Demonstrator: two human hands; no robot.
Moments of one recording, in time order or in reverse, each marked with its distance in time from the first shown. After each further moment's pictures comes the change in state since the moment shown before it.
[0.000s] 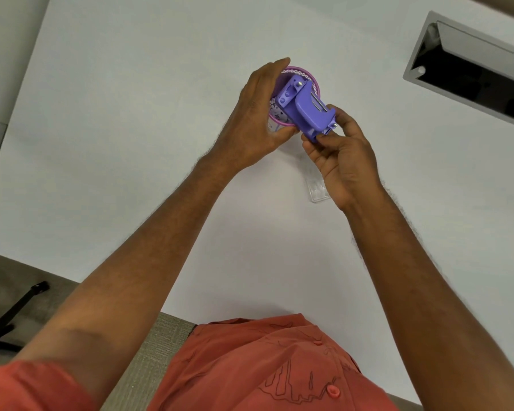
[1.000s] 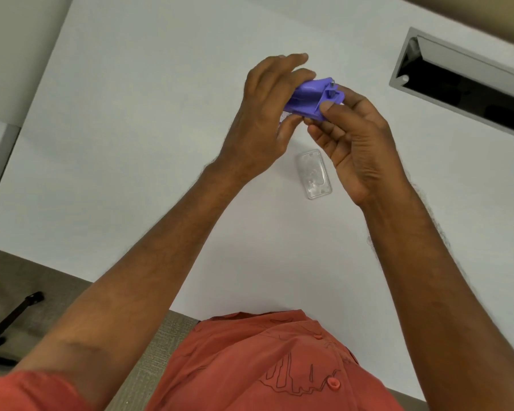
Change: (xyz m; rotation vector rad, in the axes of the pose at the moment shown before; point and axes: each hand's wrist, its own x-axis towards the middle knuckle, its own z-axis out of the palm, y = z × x) left_hand -0.026 0.040 -0.012 0.159 0.218 0.305; right_hand -0.056 -0.042 0.016 -0.135 -0.161 -0.168
